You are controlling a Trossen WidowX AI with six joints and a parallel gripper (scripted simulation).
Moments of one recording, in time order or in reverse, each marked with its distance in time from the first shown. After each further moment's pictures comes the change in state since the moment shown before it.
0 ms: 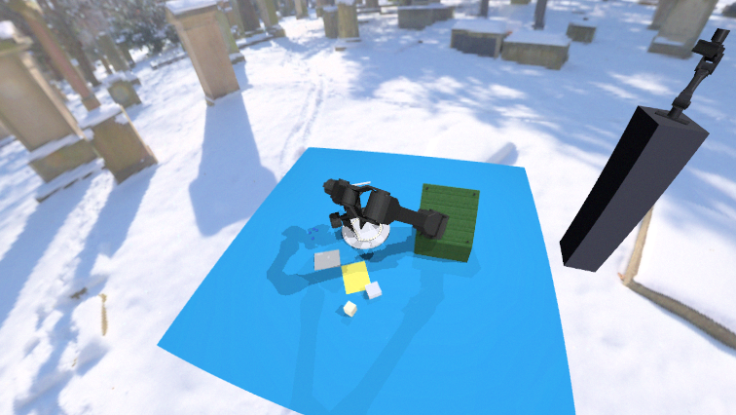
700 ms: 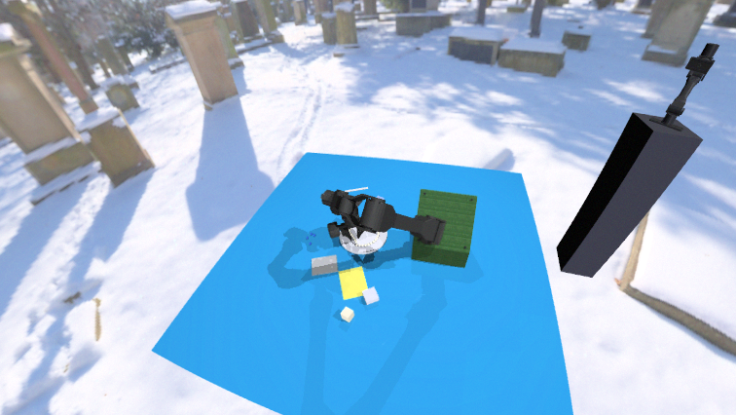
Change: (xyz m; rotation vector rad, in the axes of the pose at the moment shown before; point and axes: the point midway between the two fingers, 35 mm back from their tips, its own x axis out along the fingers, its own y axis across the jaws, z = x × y) arm 0.020 0.002 -0.002 -0.017 -0.008 0.002
